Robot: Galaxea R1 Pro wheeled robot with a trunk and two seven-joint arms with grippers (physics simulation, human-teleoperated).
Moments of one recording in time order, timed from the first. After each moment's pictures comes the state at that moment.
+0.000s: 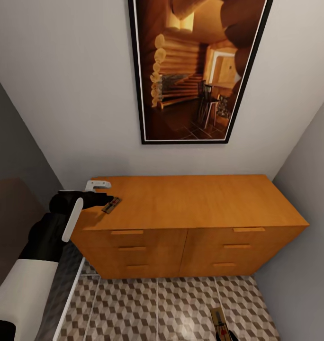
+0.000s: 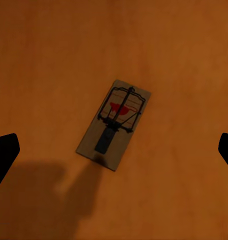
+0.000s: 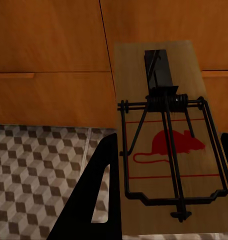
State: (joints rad) left arm -0.82 0.13 -0.07 -1.32 0.14 1.01 -0.02; right arm -0.27 0.00 -0.13 -0.02 0.08 -1.03 0.23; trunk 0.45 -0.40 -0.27
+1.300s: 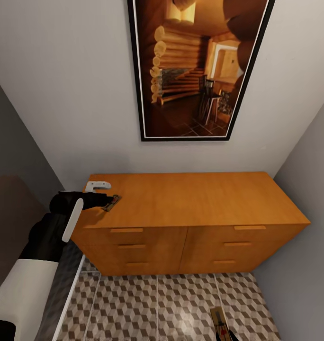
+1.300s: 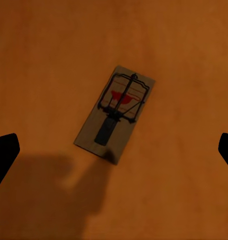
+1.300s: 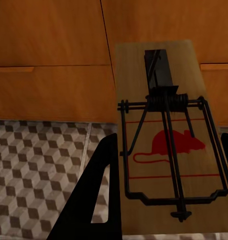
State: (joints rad) left arm -0.82 0.13 -0.07 -1.31 0.14 1.01 -0.02; right arm -0.27 0.00 -0.13 -0.02 0.08 -1.03 0.23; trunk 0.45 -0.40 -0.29
